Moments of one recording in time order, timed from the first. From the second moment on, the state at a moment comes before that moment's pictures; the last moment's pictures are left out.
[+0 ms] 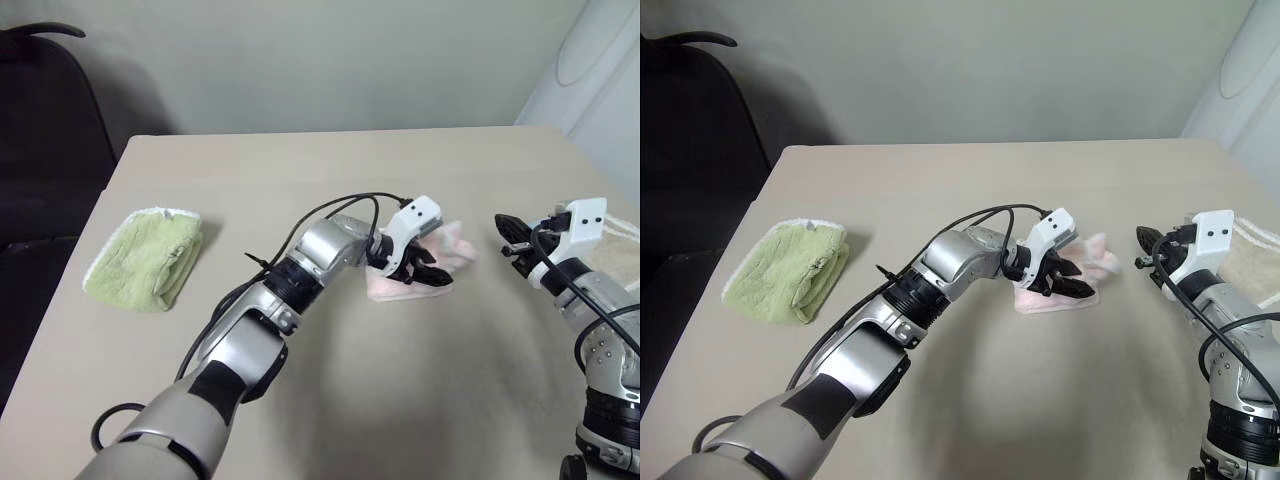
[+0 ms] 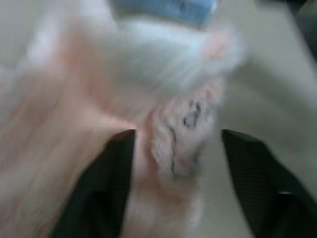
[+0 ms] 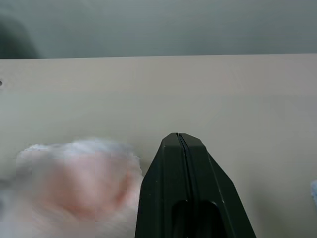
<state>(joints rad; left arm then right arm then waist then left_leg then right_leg) -1.10 0.09 -0.44 0.49 -0.44 0.82 -0.81 -0.27 -0.49 -0.41 -0.33 0.49 0.72 0.41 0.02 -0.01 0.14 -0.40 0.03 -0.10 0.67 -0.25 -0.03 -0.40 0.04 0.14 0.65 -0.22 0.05</state>
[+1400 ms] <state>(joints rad) -0.82 0.18 0.17 0.19 -0.59 0.90 -0.63 -0.27 -0.58 -0.19 -0.37 0.48 0.69 0.55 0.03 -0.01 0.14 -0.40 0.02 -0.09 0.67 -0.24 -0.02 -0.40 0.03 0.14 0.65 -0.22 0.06</state>
